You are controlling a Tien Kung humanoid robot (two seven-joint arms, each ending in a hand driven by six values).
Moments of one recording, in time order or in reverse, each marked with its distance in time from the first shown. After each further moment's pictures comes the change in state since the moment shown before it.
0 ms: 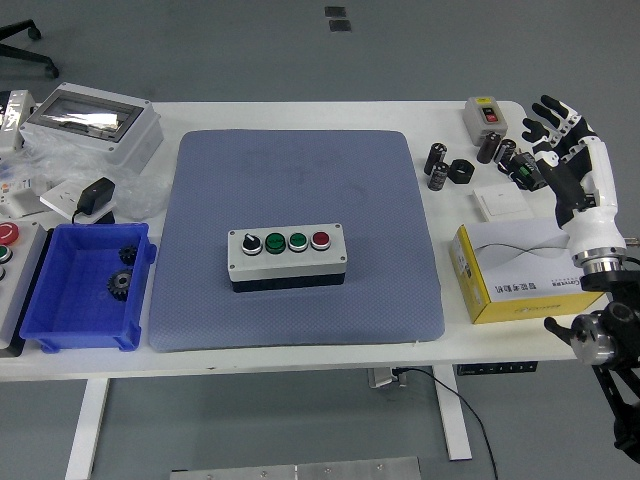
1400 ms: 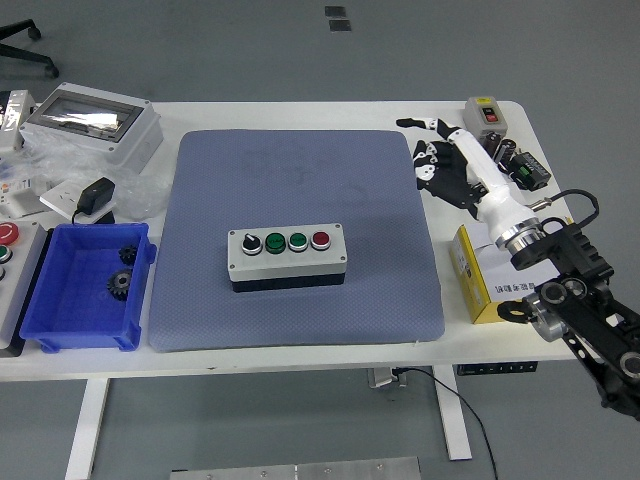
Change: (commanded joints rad) left arm -0.007 0.009 -0.018 0.011 0.022 -0.039 -0.039; right arm 0.172 -0.068 -0.271 0.013 -0.102 0.010 -0.141
